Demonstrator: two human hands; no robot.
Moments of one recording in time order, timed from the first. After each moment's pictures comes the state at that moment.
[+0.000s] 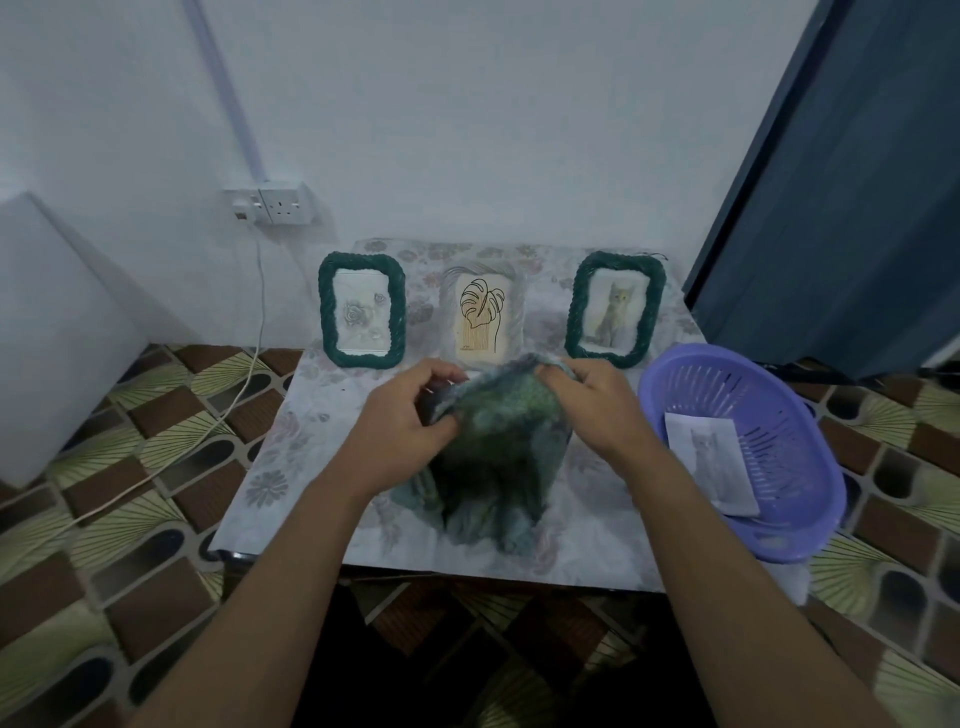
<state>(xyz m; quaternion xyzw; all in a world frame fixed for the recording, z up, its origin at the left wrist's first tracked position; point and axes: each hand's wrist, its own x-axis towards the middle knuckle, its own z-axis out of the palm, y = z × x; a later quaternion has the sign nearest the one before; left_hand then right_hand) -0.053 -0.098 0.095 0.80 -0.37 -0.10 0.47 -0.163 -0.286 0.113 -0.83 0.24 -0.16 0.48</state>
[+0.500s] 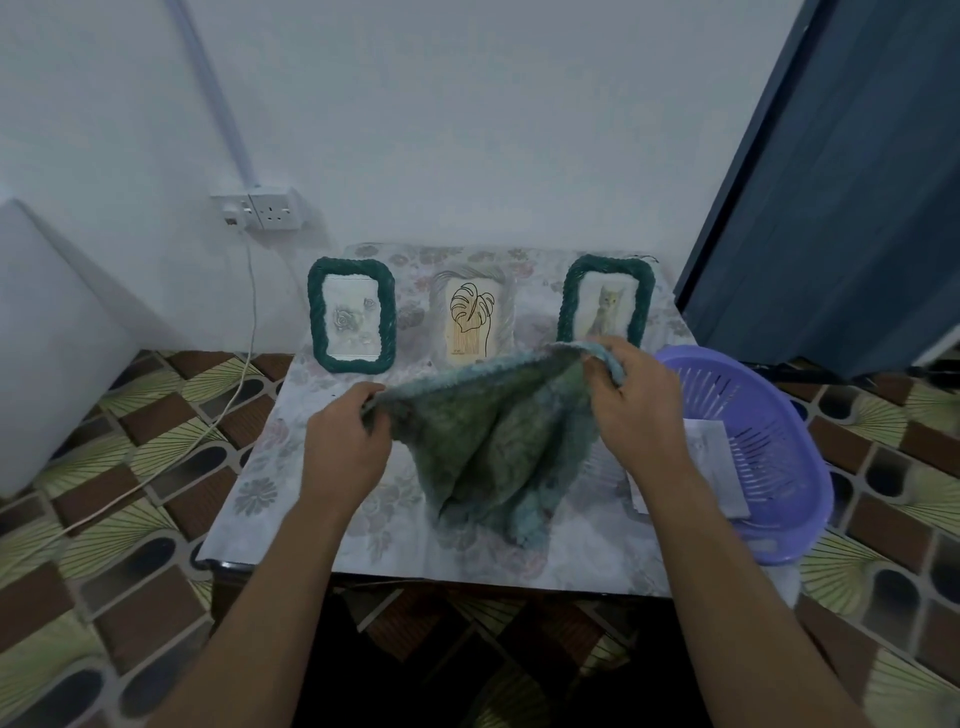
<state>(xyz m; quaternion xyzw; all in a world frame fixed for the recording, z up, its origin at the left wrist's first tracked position) -0.039 -0.087 0.063 0.90 -0.22 0.10 0.35 -0.186 -0.312 0.104 -0.86 0.24 -0.33 0.32</state>
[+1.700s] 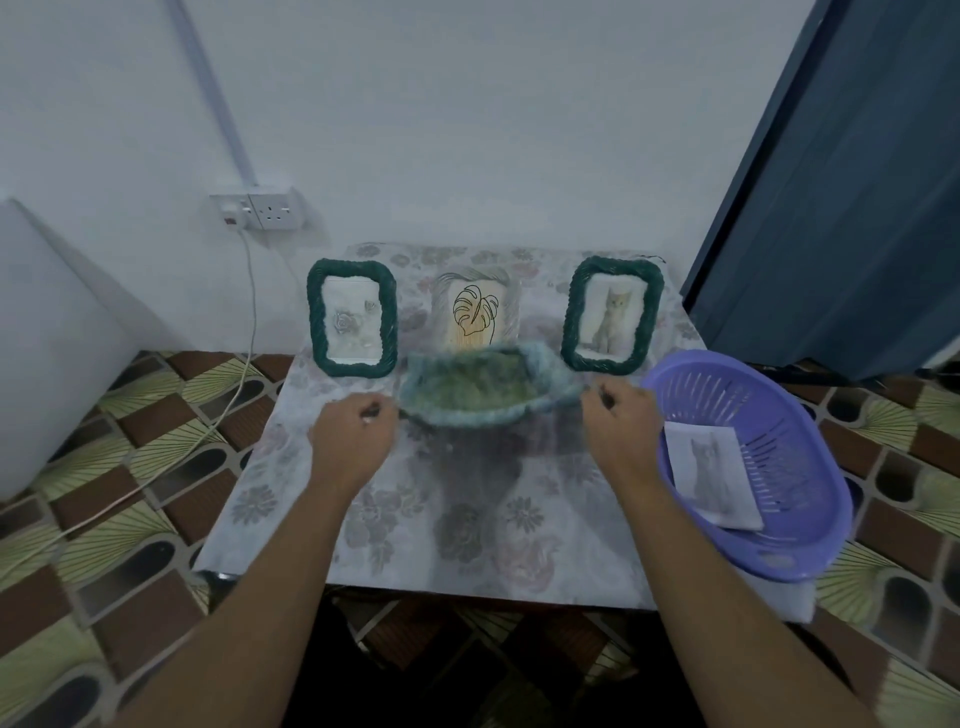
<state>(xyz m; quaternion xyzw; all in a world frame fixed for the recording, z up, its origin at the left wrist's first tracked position) 0.002 -0.098 0.029 0.89 -0.16 -0.02 0.43 -0.151 -0.335 0.032 -0.80 0.33 -0.32 0.39</state>
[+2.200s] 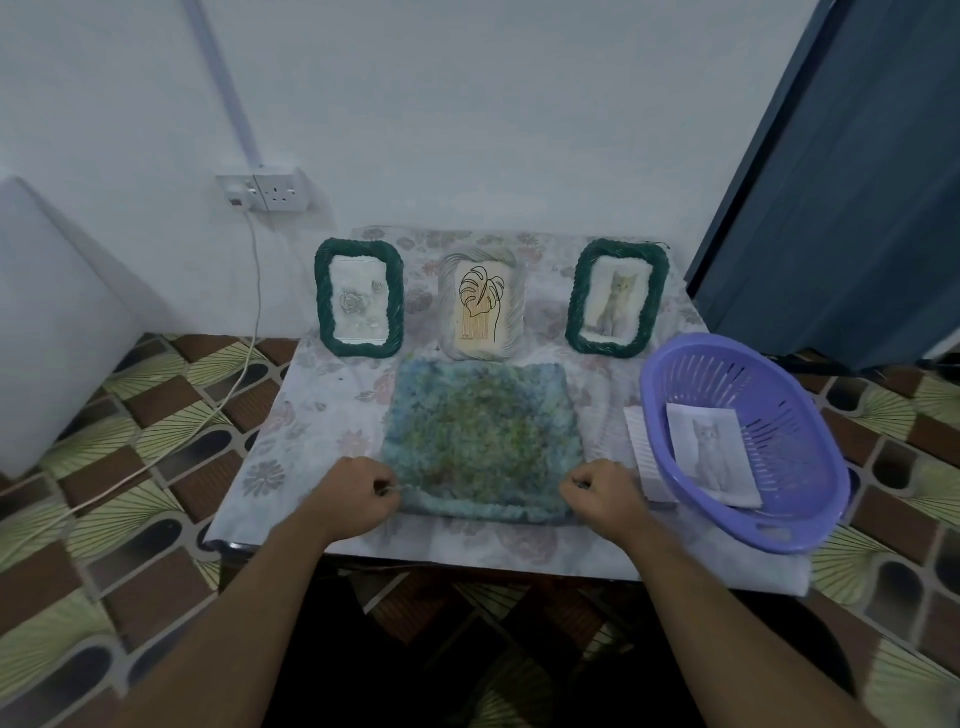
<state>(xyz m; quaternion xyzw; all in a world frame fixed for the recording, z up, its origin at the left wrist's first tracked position) -0.011 -0.040 -0.030 0.88 -0.37 -0.21 0.21 -0.204 -0.319 -0.045 -0.89 0.20 -0.03 0.42</state>
